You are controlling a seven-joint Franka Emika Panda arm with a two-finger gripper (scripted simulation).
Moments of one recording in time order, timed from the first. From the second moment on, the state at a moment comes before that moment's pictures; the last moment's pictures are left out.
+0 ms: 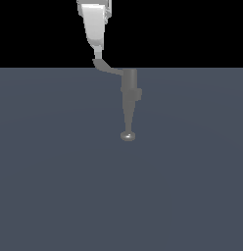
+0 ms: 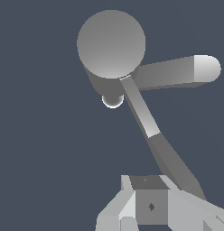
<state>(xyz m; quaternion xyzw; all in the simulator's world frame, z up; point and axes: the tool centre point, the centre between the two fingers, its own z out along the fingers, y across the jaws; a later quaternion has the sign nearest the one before) 0.034 0.070 0.302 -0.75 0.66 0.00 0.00</state>
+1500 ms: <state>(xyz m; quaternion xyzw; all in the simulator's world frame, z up) -0.035 0.009 0.301 -0.75 0.66 0.00 0.00</state>
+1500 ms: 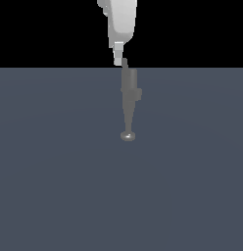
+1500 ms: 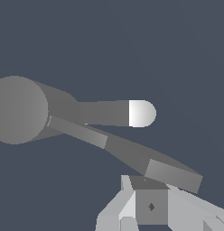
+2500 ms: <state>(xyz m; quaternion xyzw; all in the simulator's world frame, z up) -0.022 -0.060 0.302 -0.76 0.65 0.00 0.00</state>
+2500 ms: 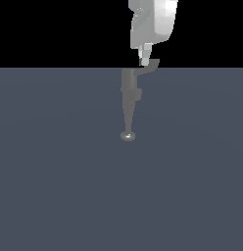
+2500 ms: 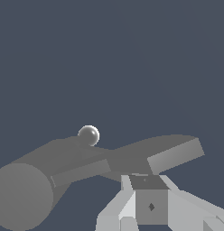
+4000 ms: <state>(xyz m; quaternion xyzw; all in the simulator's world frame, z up) 0.045 -0.100 0.303 -0.76 0.64 0.00 0.01</state>
